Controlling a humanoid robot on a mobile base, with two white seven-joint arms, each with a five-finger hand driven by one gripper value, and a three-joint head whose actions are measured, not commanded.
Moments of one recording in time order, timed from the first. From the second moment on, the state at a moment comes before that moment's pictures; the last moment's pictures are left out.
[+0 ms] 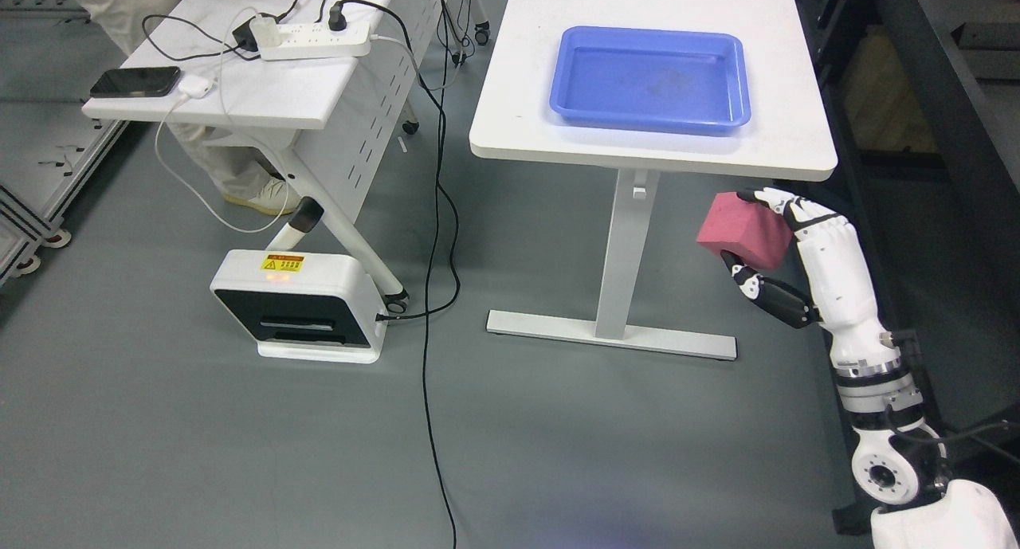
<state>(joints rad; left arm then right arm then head) 0.00 0.00 -0.13 0.00 0.13 -0.12 -0.17 0.00 -0.20 0.00 -1.57 0.80 -0.58 -0.30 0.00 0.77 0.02</state>
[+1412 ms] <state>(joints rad) 0.00 0.00 -0.13 0.00 0.13 -0.12 -0.17 0.05 -0.19 0.00 -1.61 0.80 -0.65 -0.30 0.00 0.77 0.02</state>
